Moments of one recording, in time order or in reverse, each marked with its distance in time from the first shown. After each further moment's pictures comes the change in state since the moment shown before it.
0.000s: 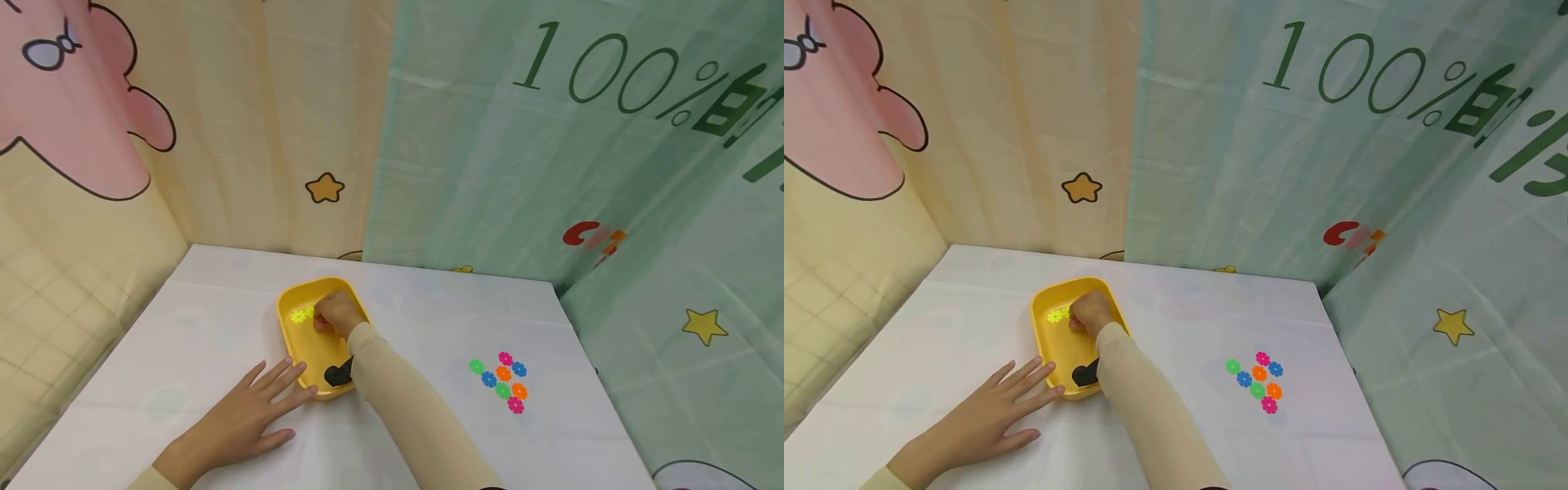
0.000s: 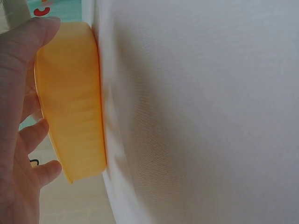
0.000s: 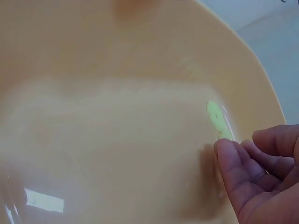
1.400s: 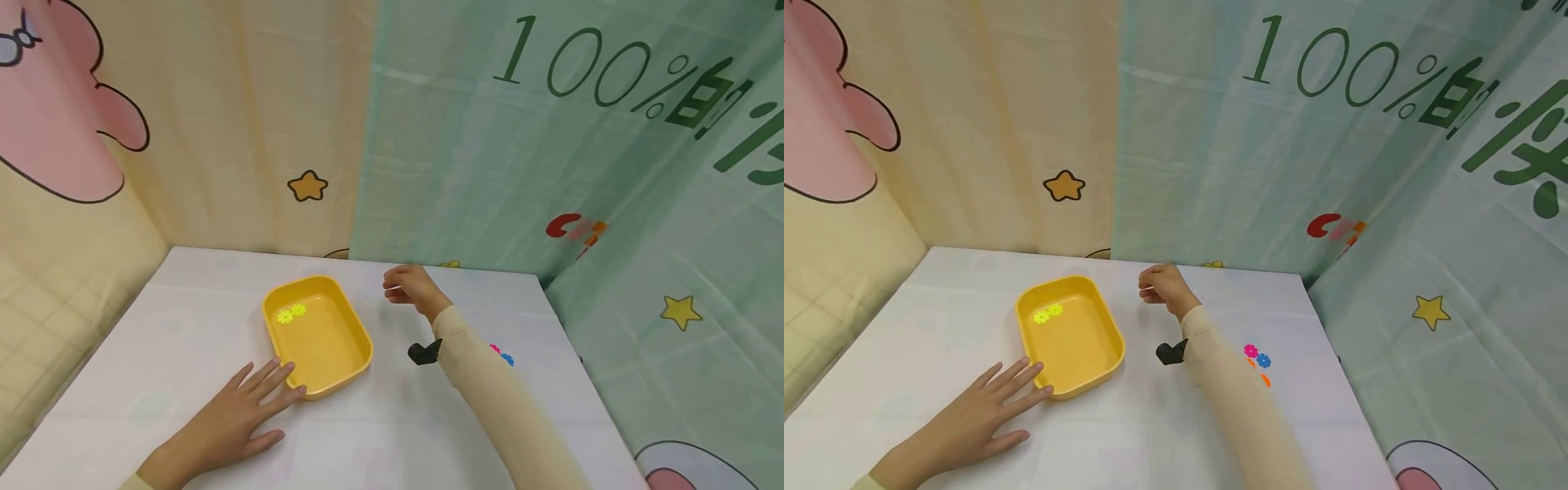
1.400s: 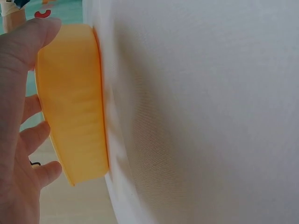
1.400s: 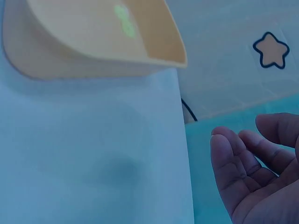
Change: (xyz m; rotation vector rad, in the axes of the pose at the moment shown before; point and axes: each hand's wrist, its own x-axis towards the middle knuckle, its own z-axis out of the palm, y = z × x) left_hand 0.004 -0.003 0.010 0.022 0.079 0.034; right_hand -0.009 0.005 -0.185 0.051 -0.033 -0.095
